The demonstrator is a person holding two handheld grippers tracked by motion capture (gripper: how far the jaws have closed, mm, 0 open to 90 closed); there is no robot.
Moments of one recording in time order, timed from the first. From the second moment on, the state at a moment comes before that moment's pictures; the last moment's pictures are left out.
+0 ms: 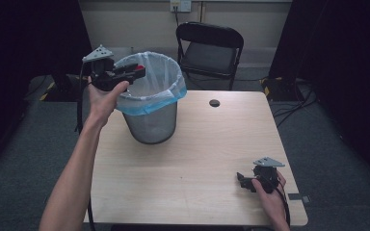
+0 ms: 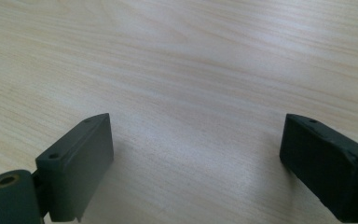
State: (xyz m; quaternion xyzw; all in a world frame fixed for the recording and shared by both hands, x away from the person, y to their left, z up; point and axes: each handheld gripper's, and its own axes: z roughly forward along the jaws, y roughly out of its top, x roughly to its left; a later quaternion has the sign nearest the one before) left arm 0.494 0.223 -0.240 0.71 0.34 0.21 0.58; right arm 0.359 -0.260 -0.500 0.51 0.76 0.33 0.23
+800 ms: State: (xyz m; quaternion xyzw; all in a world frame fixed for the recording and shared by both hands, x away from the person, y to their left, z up) left arm 0.493 0.228 -0.244 0.70 0.35 0.21 0.59; right arm 0.359 -0.260 -0.500 0.51 0.76 0.33 0.23
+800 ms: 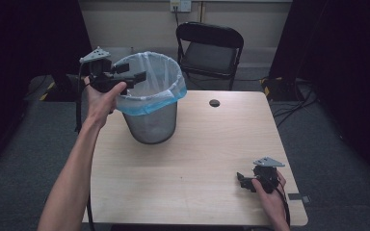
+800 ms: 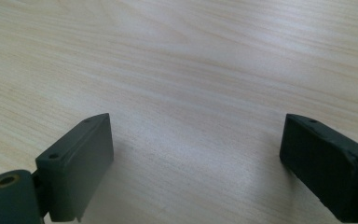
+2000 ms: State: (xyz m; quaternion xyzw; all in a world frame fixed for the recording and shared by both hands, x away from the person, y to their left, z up) left arm 0.442 0.225 -0.247 0.73 0.29 0.17 0.59; right arm 0.359 -0.260 -0.500 0.51 0.76 0.33 0.23
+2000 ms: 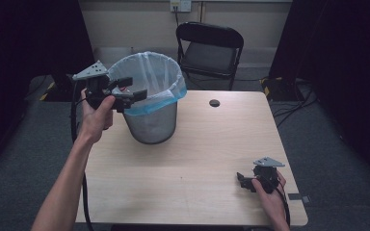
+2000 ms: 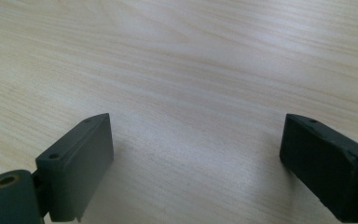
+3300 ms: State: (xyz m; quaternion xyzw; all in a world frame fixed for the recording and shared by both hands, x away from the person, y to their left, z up) left arm 0.387 0.218 -0.335 0.77 0.27 0.14 0.56; right arm 0.359 -0.260 -0.500 0.51 0.76 0.33 0.23
